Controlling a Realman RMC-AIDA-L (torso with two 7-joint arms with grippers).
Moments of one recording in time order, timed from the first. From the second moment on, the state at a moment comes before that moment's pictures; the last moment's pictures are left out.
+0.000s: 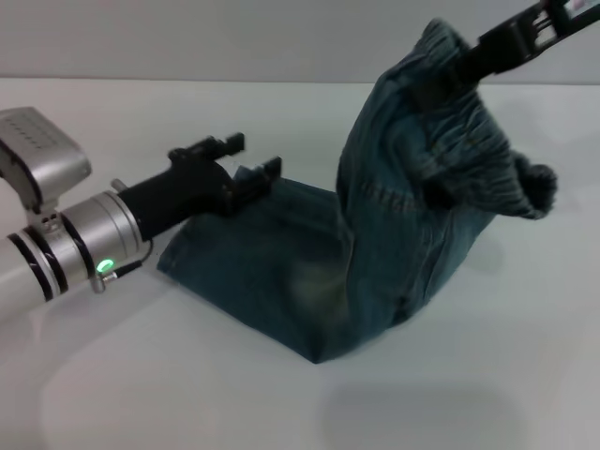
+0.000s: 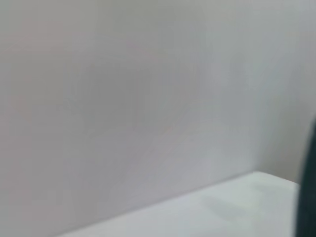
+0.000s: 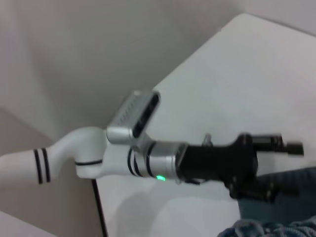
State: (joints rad) left arm -0.51 -2.05 1.50 0.36 0.82 1.04 -0.91; right arm 1.10 1.80 -0.71 -0.68 -2.24 -1.94 2.30
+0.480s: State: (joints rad) left arm -0.48 -2.07 1.17 0.36 0.81 1.04 -0.74; right arm 1.12 1.89 -0.81 -0.68 -2.24 -1.79 2.20
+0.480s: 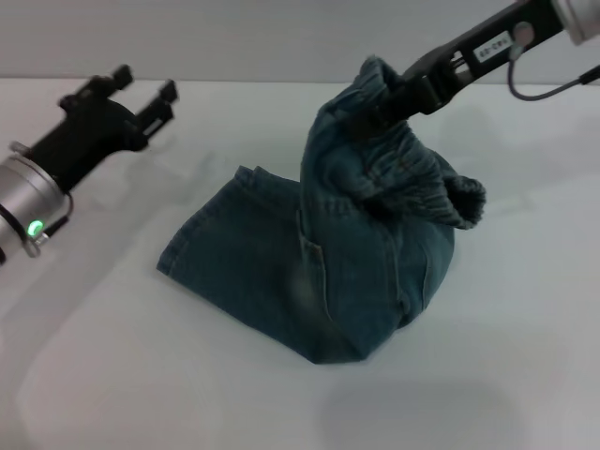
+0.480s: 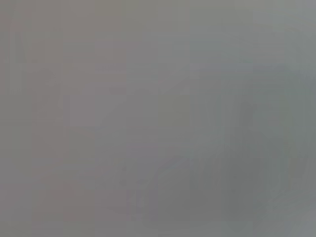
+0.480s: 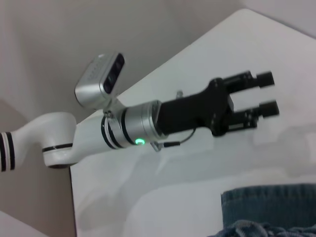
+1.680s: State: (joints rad) left arm -0.54 -2.07 1.08 0.25 0.74 1.05 -0.57; right arm 1.22 2.00 -0.95 -0.65 -2.25 -1.55 2.09
